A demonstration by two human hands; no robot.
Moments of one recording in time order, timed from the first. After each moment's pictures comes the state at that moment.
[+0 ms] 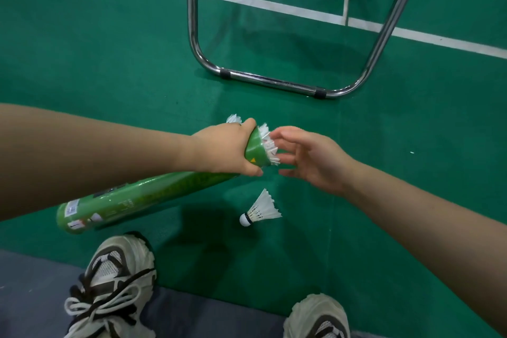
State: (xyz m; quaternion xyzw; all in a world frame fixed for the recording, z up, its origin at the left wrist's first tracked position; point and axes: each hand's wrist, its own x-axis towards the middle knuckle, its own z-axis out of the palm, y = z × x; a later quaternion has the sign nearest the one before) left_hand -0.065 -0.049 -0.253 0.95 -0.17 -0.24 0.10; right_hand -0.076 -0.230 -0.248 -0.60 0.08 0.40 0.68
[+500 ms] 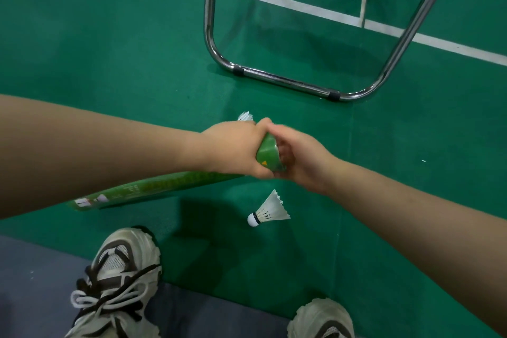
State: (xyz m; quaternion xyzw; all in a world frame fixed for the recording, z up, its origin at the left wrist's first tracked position) left_hand -0.069 -0.038 -0.251 0.95 -0.20 -0.20 0.10; right_hand -0.070 -0.185 -0.250 -0.61 0.10 0.43 0.66
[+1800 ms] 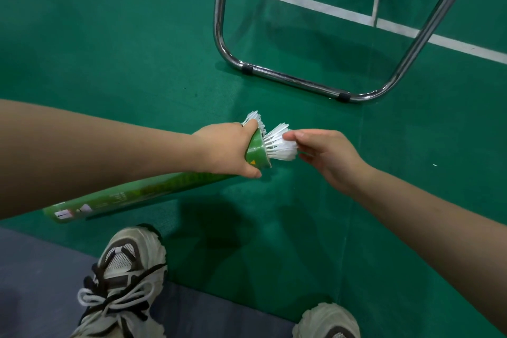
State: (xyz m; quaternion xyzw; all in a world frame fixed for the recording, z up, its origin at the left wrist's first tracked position) left_hand -0.069 -0.008 -0.263 0.96 -0.15 -0.23 0.08; right_hand -0.062 -0.206 -0.271 -0.68 0.08 0.28 0.68
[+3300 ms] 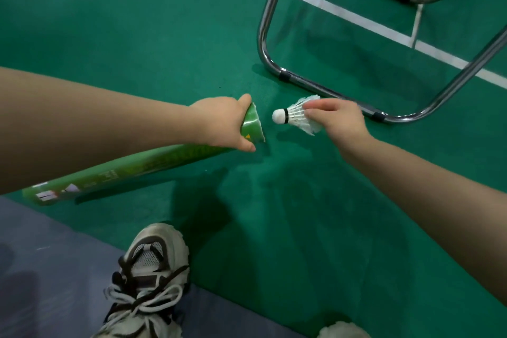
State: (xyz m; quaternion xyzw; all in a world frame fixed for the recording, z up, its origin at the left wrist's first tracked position) left_hand -0.046 0.078 -0.259 0.97 -0.07 -0.21 0.08; right_hand 0.001 -0.130 -0.268 -0.84 0.04 0.16 0.51
